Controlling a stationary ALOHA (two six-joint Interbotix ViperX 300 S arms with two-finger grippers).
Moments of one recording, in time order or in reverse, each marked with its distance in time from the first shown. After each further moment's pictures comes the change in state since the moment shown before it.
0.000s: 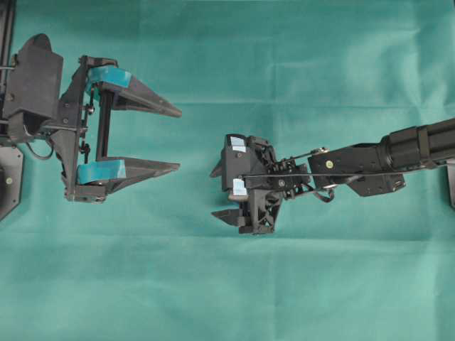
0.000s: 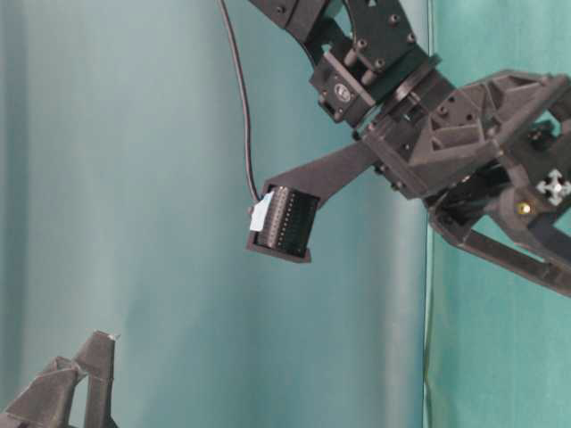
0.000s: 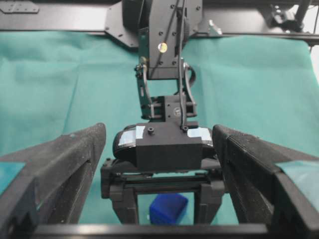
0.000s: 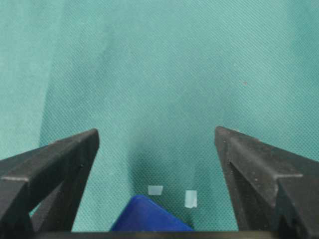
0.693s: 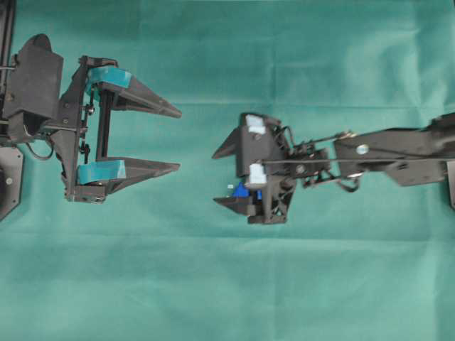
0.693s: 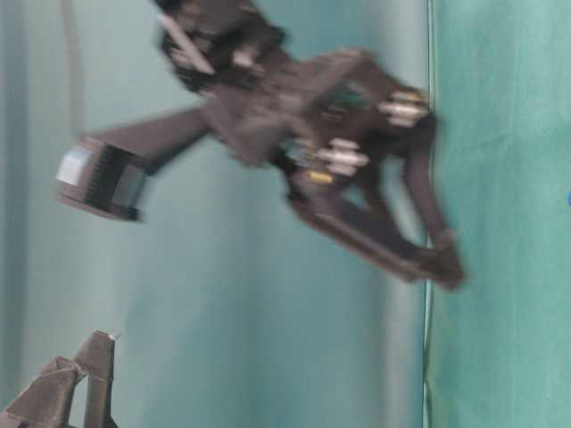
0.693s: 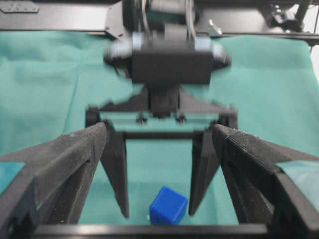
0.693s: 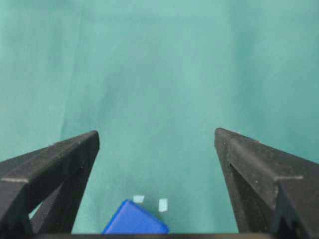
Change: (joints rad) left arm 0.000 0.002 0.000 0.002 0.000 0.000; right arm 0.000 -0.253 -0.002 -0.029 0.206 -0.015
